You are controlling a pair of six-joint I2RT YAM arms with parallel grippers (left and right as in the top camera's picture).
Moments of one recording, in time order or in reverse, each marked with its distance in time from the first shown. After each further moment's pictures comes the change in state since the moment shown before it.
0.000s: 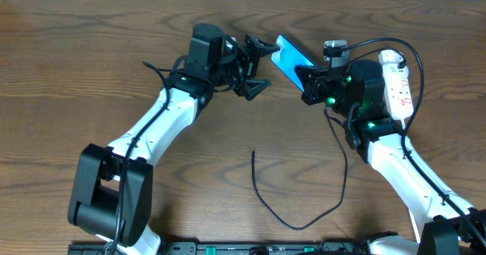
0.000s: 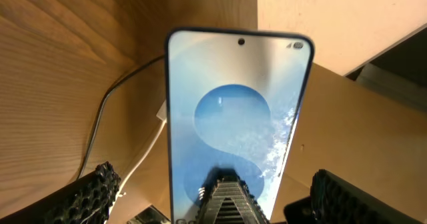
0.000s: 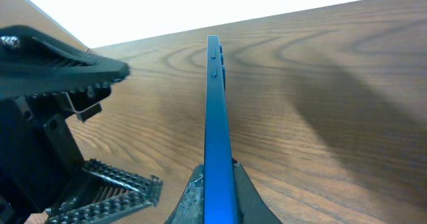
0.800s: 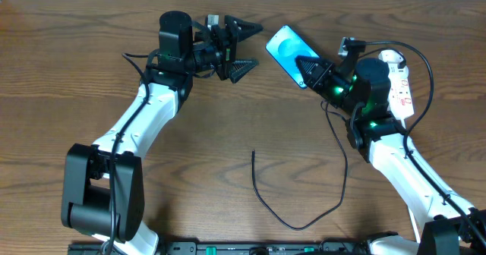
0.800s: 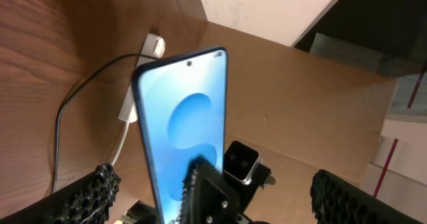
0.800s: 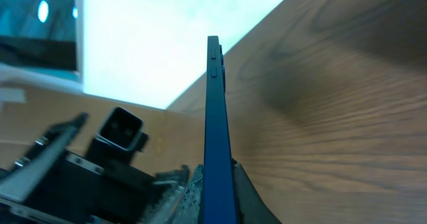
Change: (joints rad) left arm 0.126 0.000 0.000 0.211 0.189 0.011; right arm -0.014 0.000 0.000 0.126 -0.053 0.658
